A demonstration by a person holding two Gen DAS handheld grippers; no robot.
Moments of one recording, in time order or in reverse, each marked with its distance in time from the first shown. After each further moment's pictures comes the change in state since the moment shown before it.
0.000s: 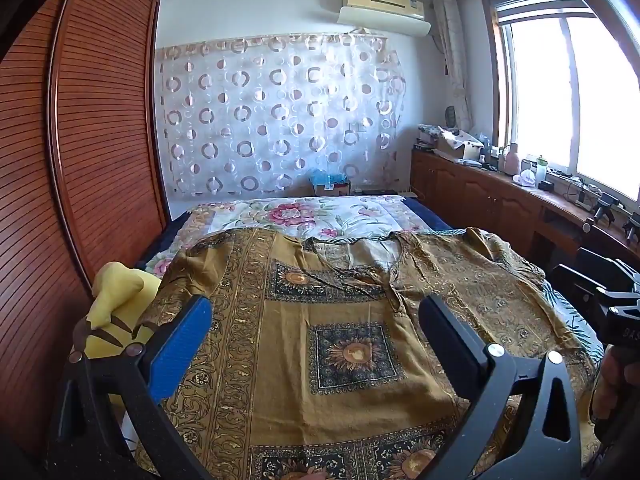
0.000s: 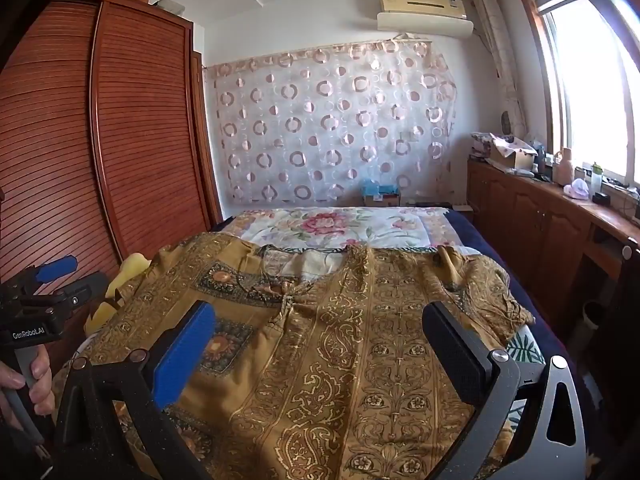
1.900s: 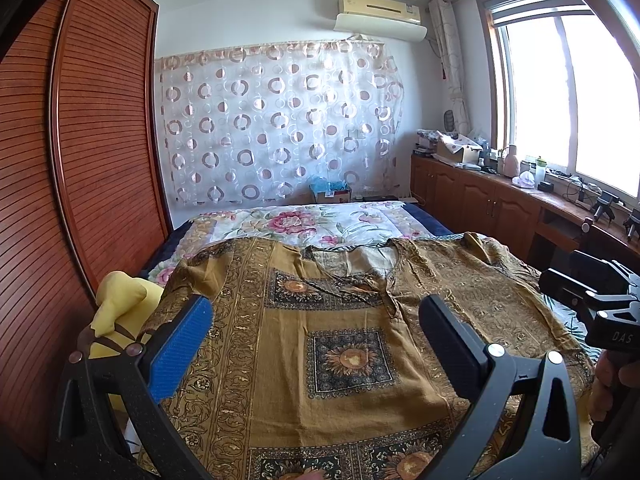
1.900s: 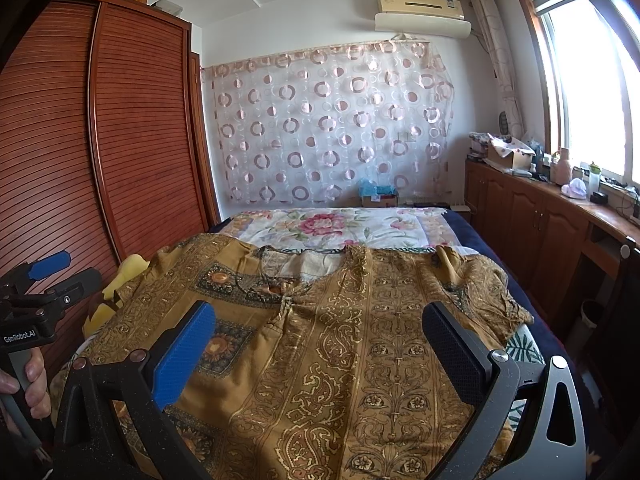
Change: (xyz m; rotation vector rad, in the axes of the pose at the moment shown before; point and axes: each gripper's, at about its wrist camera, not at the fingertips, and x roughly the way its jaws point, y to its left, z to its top) left arm -0.026 -0.014 0.010 0.015 -0.020 0.002; right arm -0.001 0.002 -0.001 0.002 -0.002 -0.005
